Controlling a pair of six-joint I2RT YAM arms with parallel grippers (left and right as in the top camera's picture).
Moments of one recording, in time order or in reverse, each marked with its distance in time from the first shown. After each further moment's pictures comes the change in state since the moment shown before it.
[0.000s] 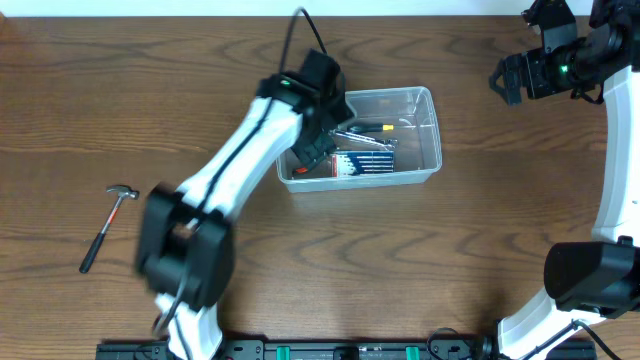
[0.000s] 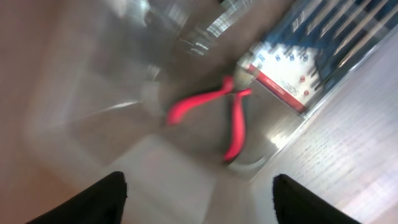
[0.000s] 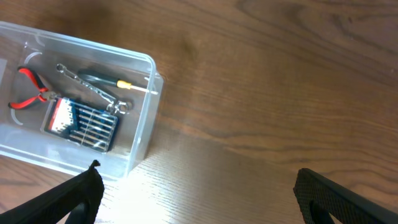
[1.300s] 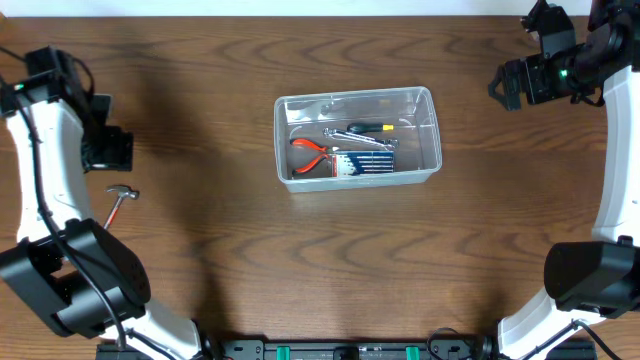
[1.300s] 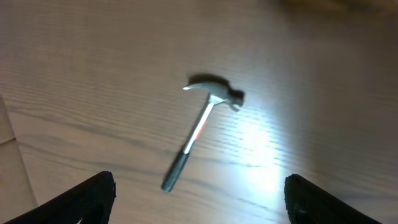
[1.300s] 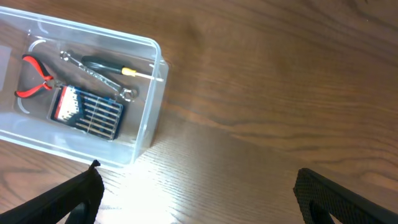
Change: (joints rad) left arm 0.875 -0.055 0.001 -0.231 -0.139 -0.146; right arm 0.000 0.000 0.000 -0.052 0.001 0.000
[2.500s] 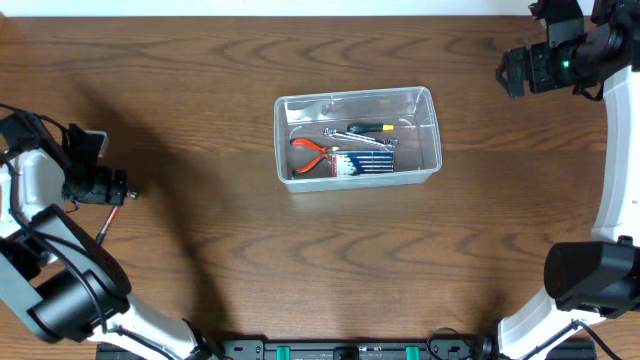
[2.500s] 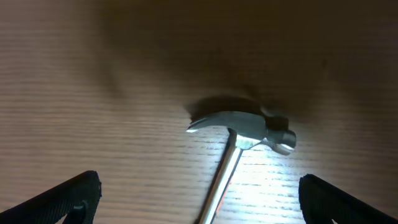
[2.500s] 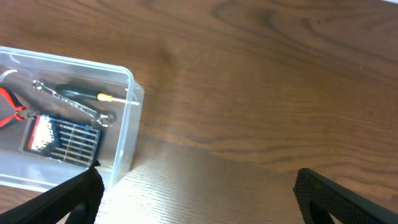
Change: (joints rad) left arm 0.209 0.052 -0.343 0.451 0.246 0.336; right arm 0.000 0.000 0.000 0.103 0.064 0.064
